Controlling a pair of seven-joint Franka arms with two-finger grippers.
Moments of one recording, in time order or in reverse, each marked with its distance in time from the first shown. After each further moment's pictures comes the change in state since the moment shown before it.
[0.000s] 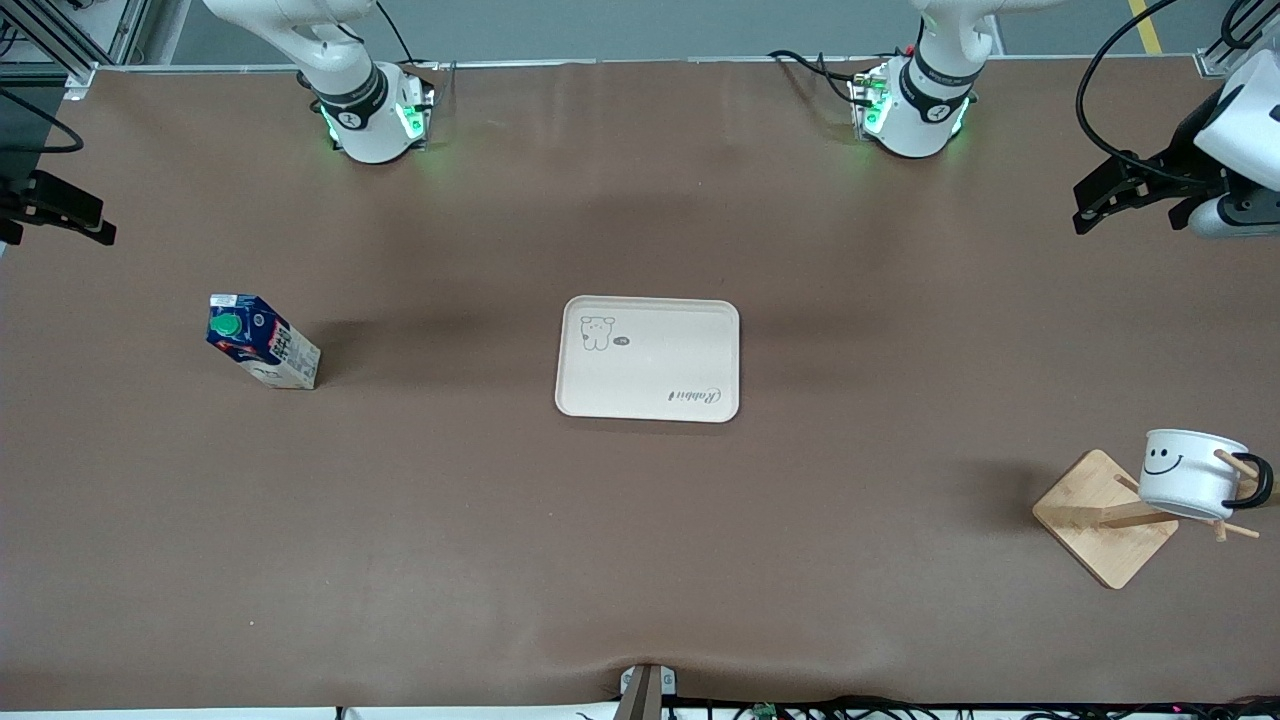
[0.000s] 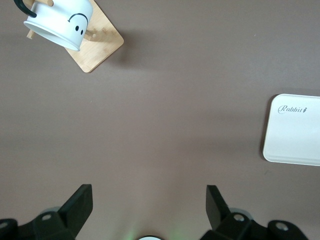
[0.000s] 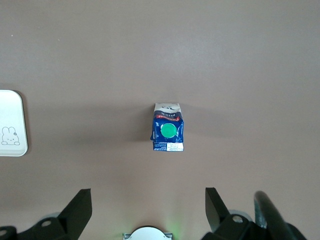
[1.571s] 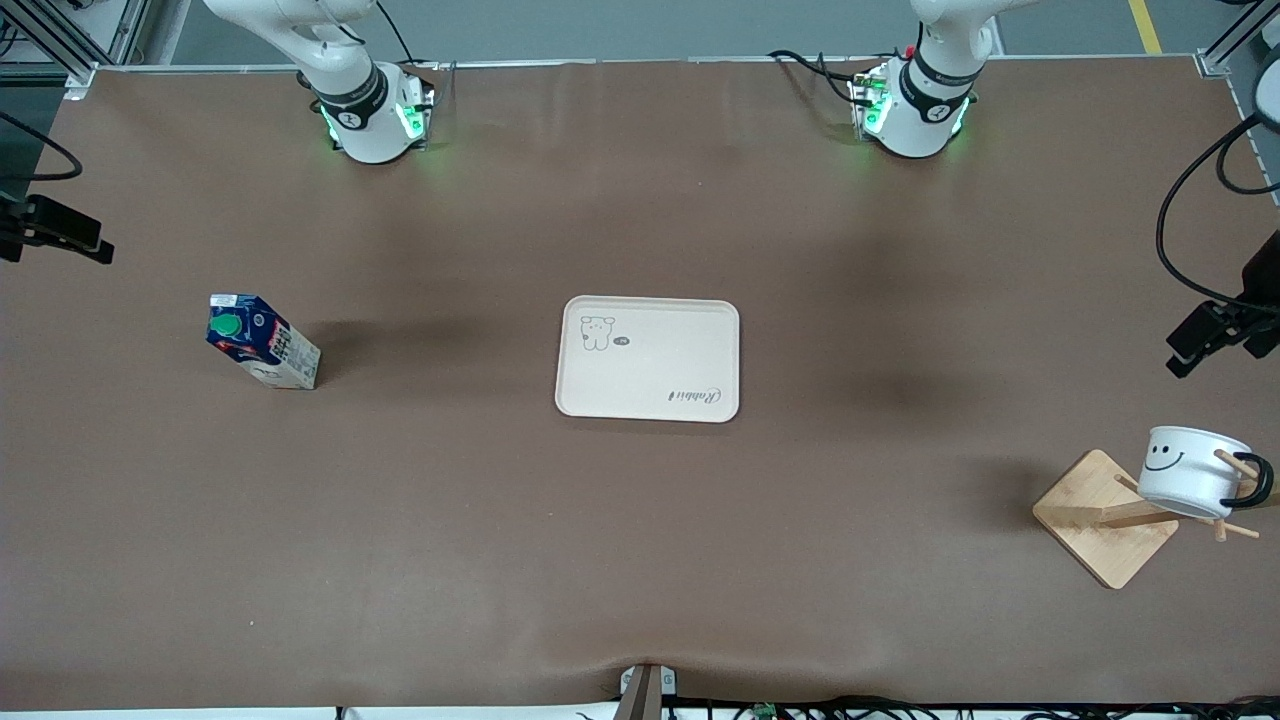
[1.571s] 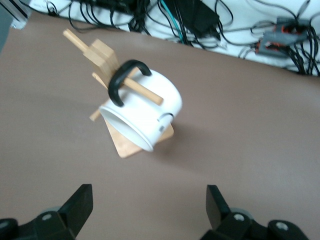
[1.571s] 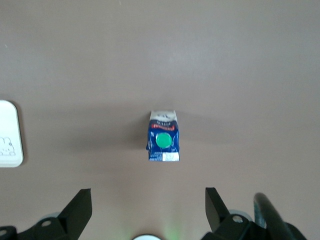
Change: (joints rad) left arm 0.246 0.026 0.013 -0.426 0.003 0.871 0.012; right arm -0.008 0.038 -0.006 0.039 -0.001 0.033 0.001
